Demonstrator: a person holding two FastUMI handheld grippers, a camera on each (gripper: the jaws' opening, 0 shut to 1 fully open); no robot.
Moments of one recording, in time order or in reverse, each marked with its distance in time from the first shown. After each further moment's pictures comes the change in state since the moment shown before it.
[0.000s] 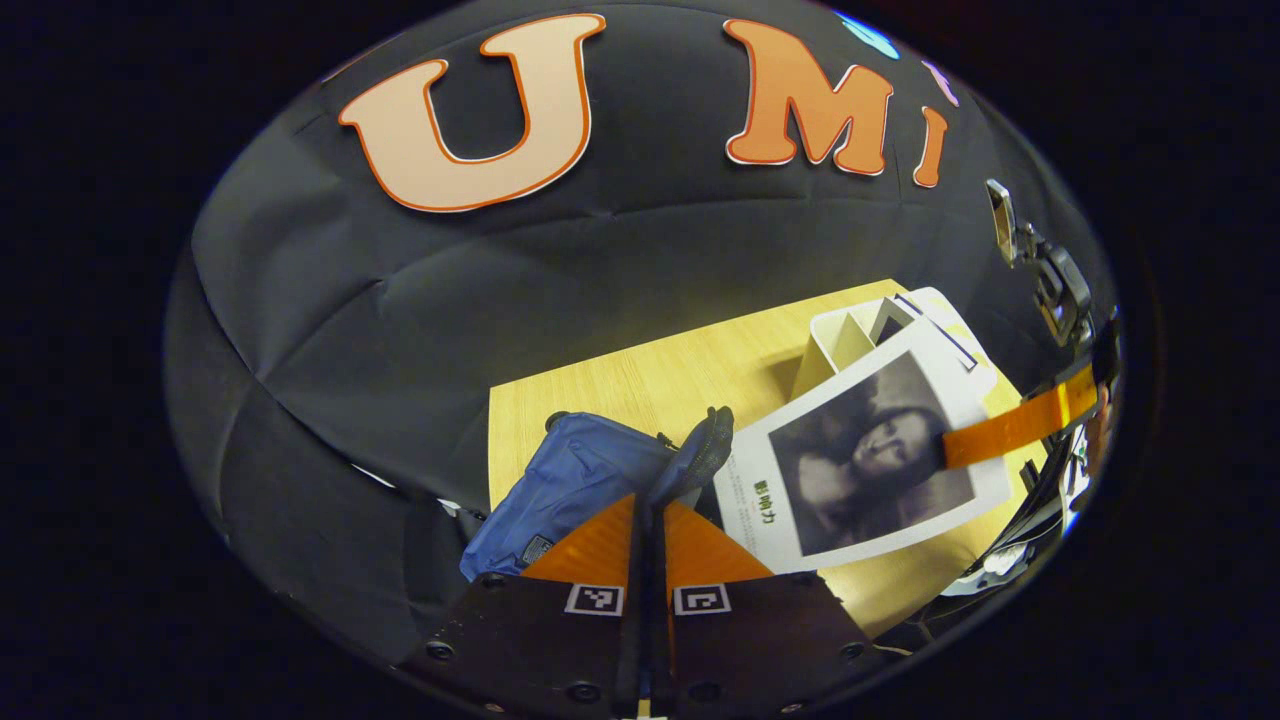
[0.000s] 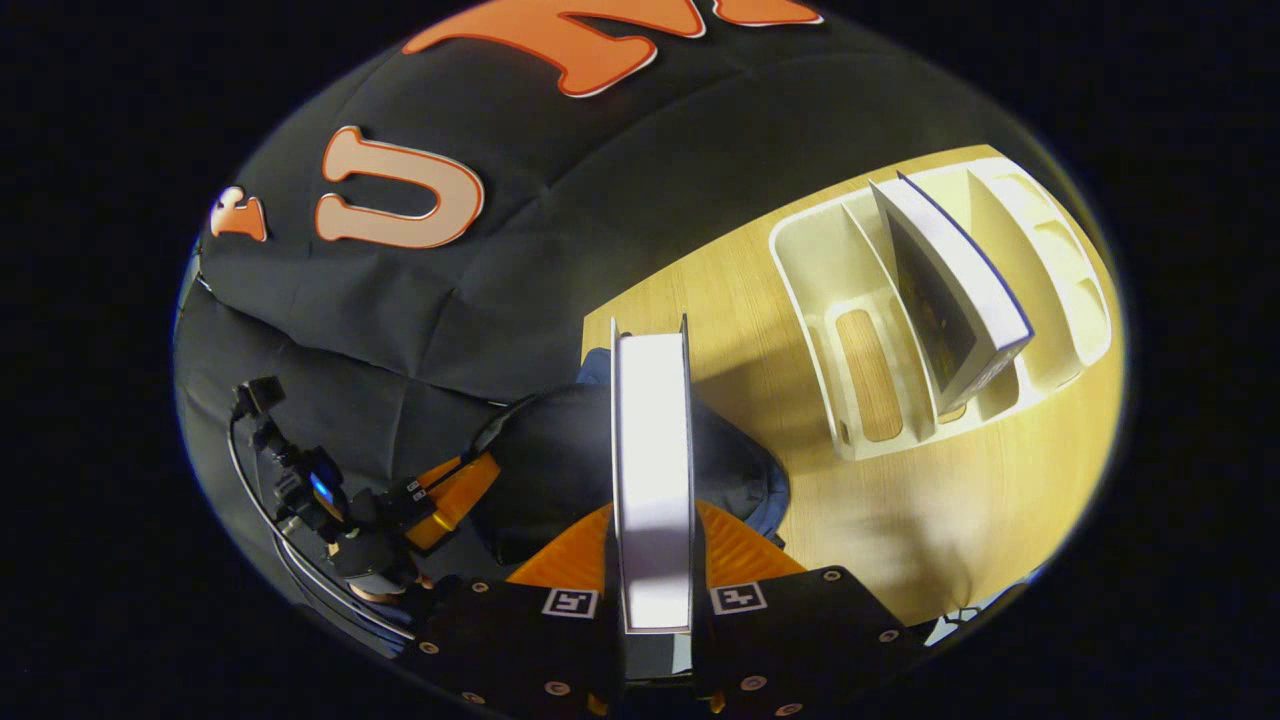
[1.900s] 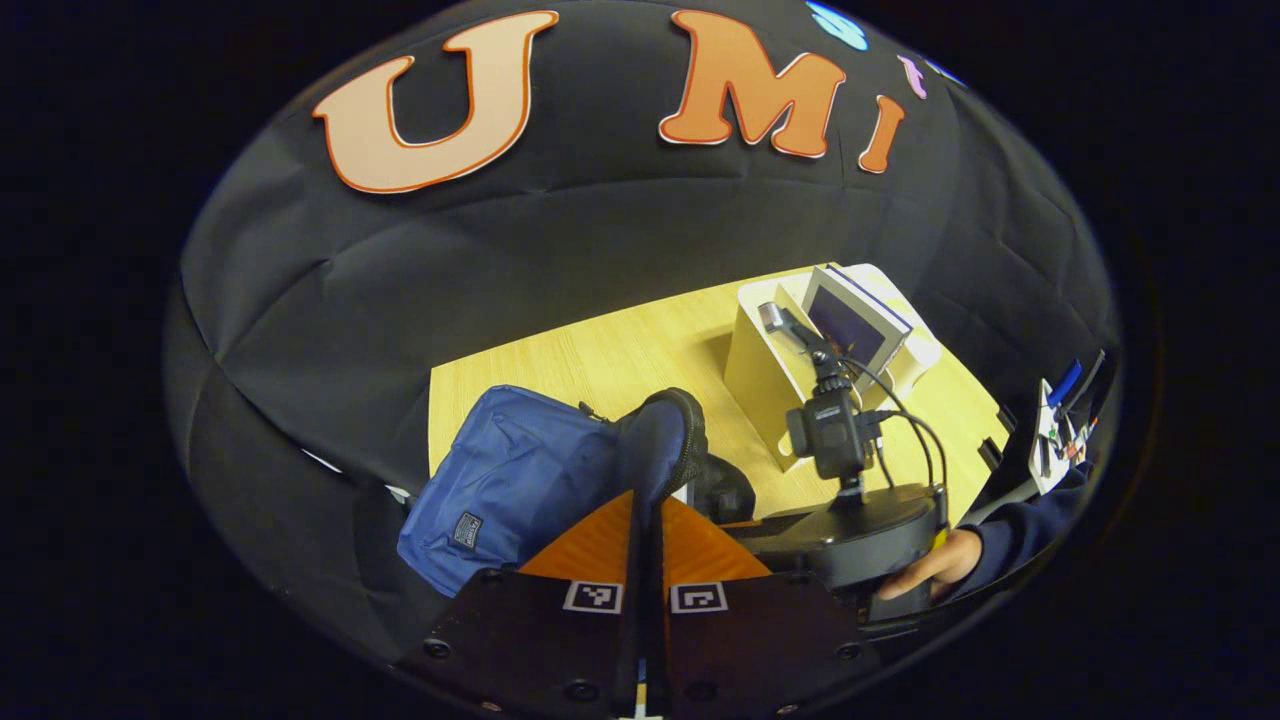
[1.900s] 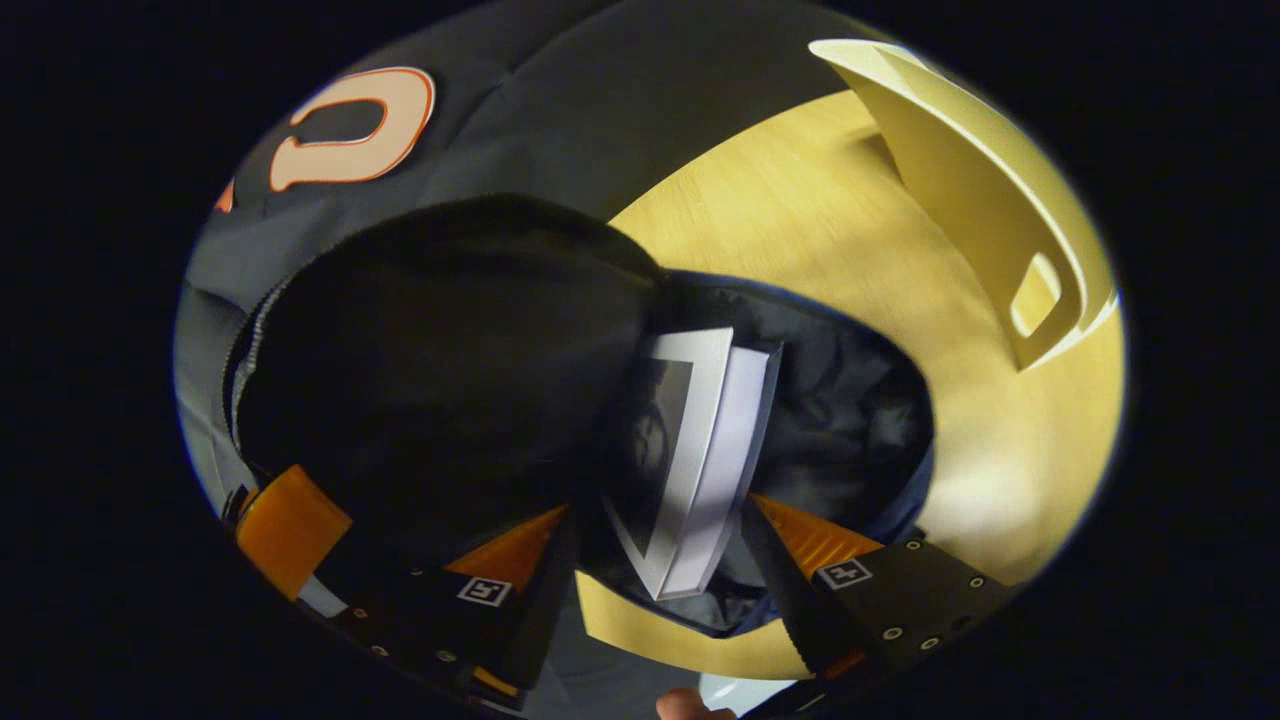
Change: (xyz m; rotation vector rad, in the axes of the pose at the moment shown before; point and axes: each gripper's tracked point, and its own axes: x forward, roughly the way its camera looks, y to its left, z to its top) left arm -0.012 -0.050 -0.029 0.005 0.027 -0.137; right arm 0.168 0.012 -0.073 -0.007 0.037 0.010
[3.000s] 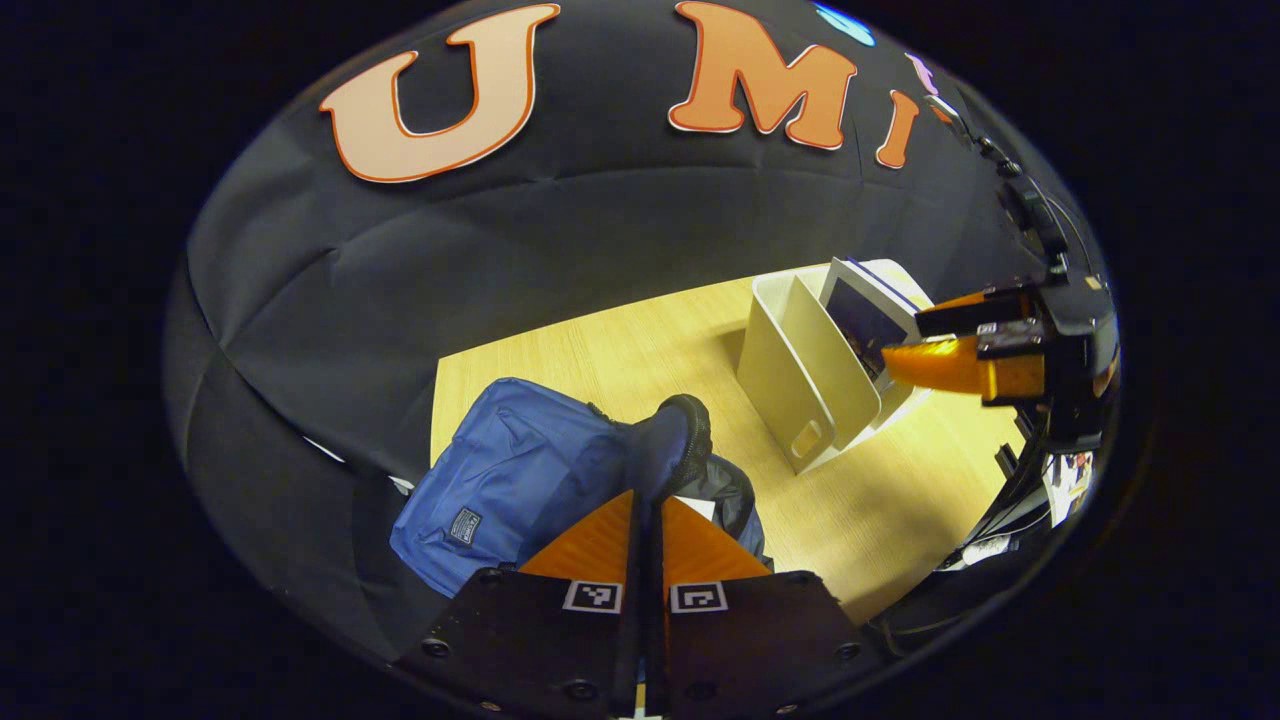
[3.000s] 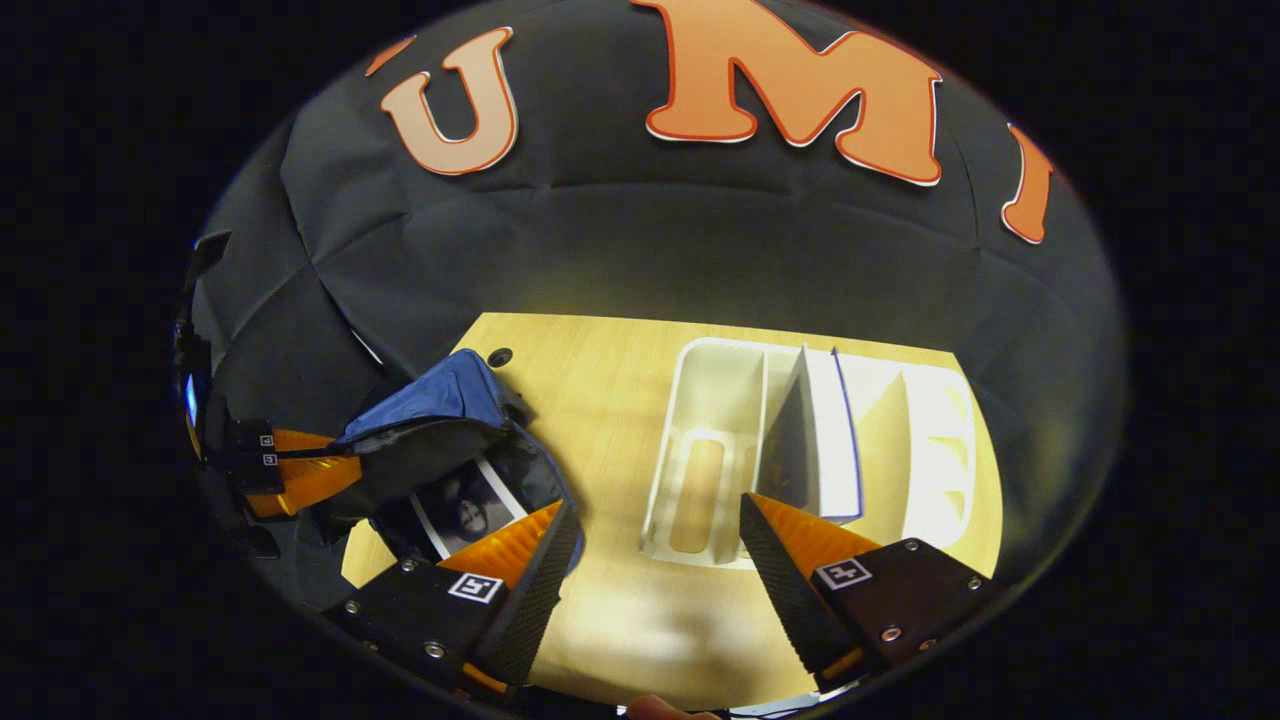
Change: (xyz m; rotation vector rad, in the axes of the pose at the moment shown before) left arm 0.009 -0.006 -0.007 -0.007 0.027 0.043; right arm -0.203 -0.096 0.160 -0.575 -0.264 -0.456
